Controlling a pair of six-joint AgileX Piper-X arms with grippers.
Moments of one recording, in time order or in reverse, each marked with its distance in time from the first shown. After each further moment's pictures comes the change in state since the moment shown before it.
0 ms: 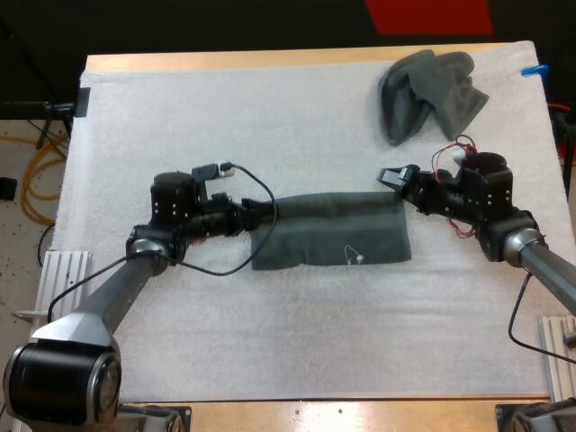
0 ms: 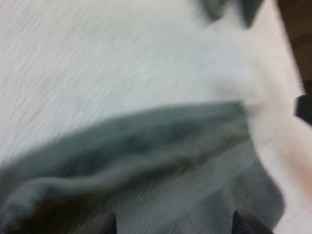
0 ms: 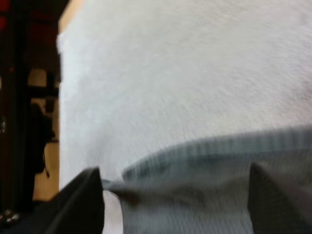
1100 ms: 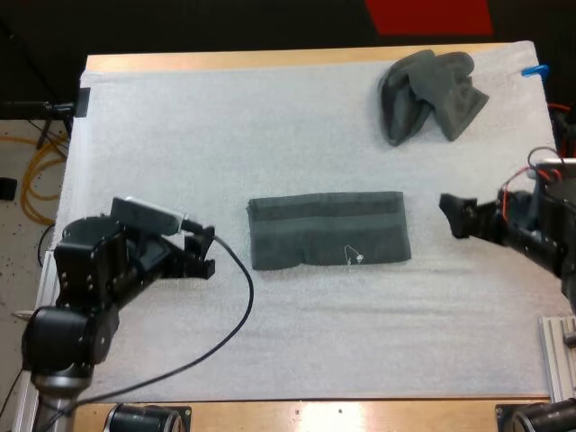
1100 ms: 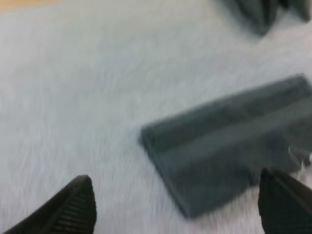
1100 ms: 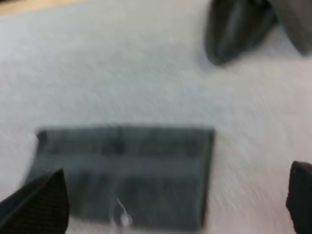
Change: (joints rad) left arm 0.000 -0.848 -0.148 0.885 -0.548 0.372; right arm 0.000 -0.699 -0.129 0.932 0.394 -0.564
